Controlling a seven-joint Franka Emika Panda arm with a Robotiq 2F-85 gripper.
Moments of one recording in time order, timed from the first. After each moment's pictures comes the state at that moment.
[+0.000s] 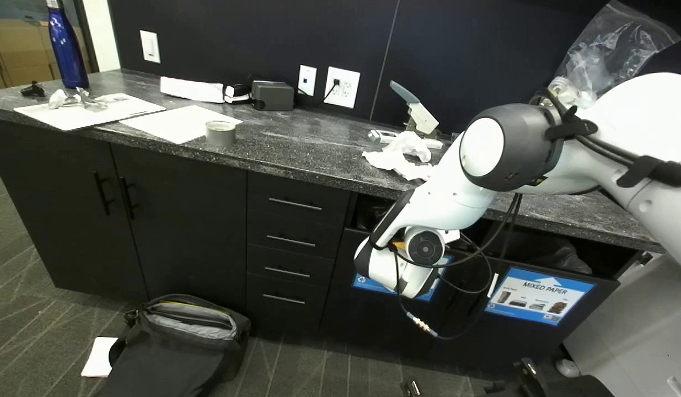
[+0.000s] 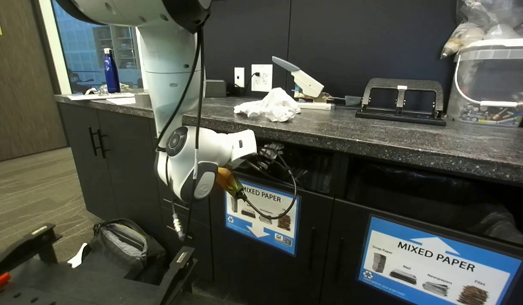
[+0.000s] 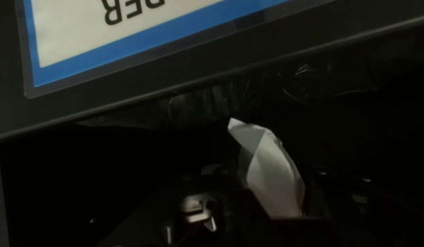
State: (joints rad) arm 0.07 1.26 0.01 -1.72 0.63 4.21 0.09
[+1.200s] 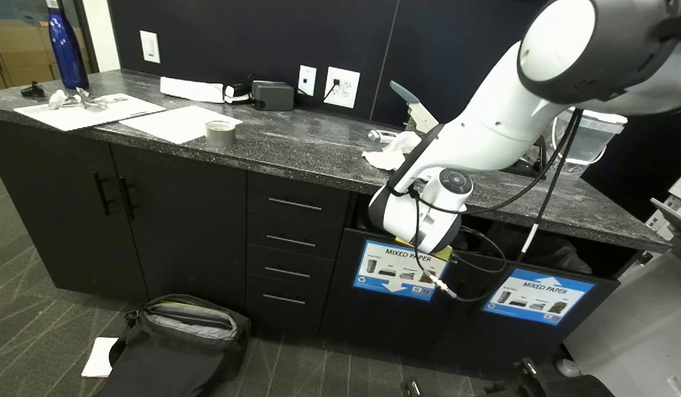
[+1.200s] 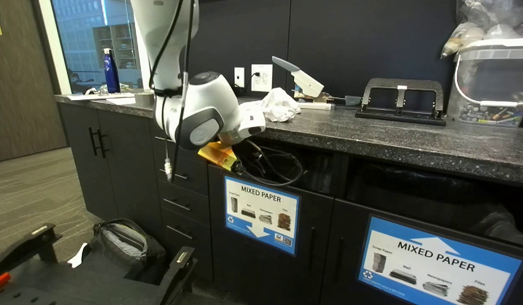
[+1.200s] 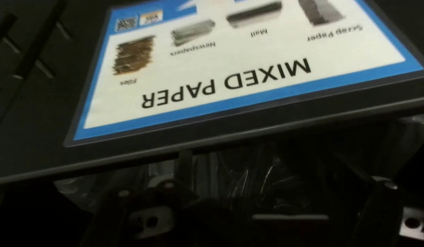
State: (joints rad) arm 0.09 0.87 -0.02 -2.02 0.73 3.52 -0.18
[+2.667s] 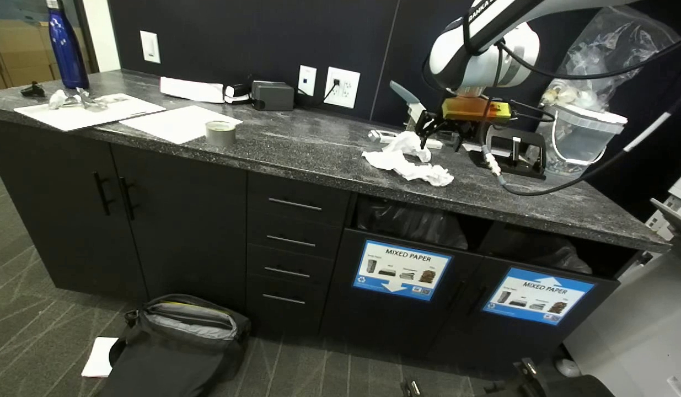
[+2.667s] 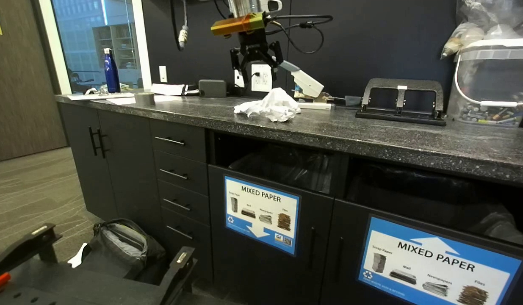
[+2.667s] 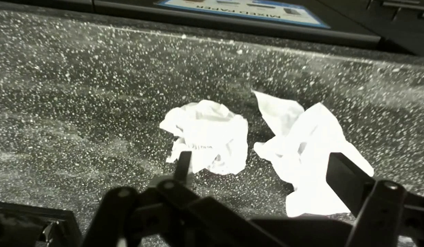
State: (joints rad) arm 0.25 0.37 -0.35 -1.83 -0.05 2.46 0.13
